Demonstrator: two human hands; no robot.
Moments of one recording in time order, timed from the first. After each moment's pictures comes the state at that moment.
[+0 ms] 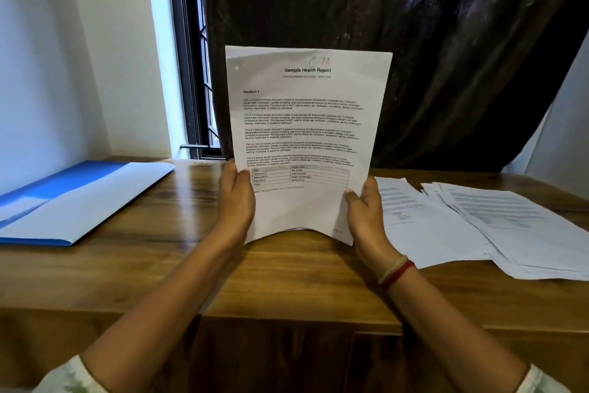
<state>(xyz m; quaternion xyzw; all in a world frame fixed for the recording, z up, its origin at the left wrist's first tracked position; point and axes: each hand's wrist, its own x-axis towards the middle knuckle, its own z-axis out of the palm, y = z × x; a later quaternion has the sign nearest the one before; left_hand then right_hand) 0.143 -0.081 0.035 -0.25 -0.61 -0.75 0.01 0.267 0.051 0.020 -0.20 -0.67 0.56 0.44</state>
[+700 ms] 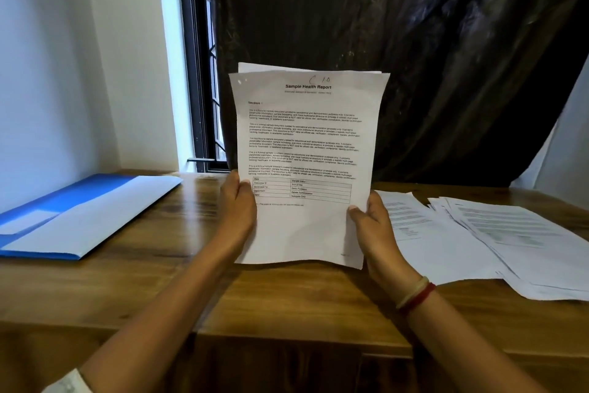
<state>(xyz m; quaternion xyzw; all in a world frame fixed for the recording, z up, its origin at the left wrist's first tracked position) 0.134 -0.087 0.043 -0.26 -0.65 -0.71 0.07 0.276 0.048 0.026 -0.17 -0.68 0.58 0.41</state>
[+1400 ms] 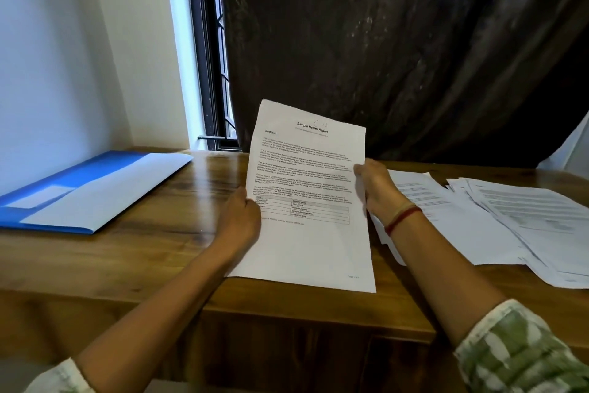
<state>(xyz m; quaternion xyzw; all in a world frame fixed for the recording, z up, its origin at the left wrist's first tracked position) 0.129 -0.103 -0.001 -0.22 -0.79 -0.57 0.02 0.218 0.091 0.056 -0.31 -0.62 0.66 0.28</state>
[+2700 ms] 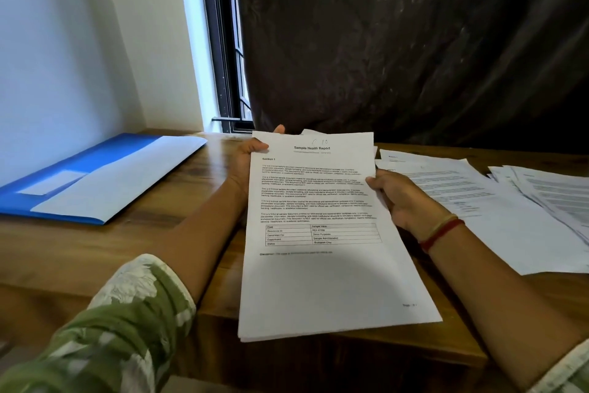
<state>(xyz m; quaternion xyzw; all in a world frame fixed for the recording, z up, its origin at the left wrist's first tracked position) 0.015 -0.067 0.011 -0.29 -0.32 -0.80 -0.43 0.196 0.111 0.012 -0.32 -0.64 0.68 0.16</state>
